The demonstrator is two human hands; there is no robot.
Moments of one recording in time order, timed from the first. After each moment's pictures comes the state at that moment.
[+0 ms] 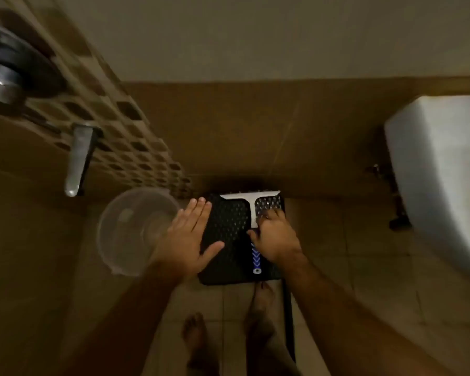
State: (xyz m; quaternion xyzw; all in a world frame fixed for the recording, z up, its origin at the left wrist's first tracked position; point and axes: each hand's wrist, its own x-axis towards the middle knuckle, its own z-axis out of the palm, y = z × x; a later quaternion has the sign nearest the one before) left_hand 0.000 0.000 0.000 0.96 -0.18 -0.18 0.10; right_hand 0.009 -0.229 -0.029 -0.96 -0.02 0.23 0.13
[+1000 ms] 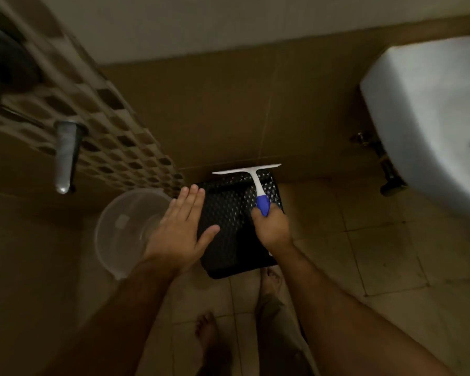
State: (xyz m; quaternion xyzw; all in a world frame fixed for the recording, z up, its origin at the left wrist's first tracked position) left_hand -0.018 0.006 0.023 0.96 -0.22 -0.13 0.09; right_hand -0.040 -0.203 -0.038 -0.79 0.36 0.14 0.48
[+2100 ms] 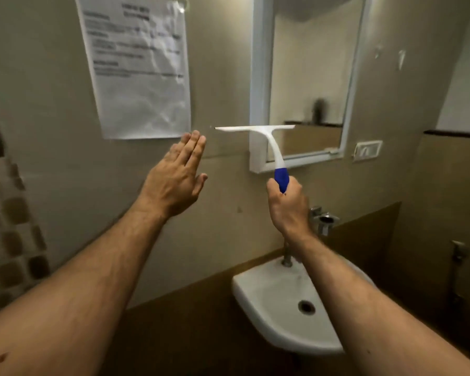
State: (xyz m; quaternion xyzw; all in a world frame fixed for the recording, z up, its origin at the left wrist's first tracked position) left_hand 0.045 -0.176 0.556 0.80 -0.43 0.41 0.07; right_hand -0.095 -0.364 0.513 -0.74 0.22 -0.48 0.41
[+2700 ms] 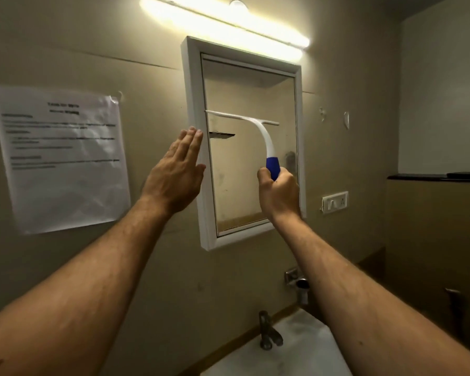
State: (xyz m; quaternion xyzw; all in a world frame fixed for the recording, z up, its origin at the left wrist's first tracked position) left_hand 0.038 -0.343 0.702 0.73 -0.45 0.48 0.18; right_hand -0.091 -0.506 0.659 -0.69 0.12 -0.58 0.42
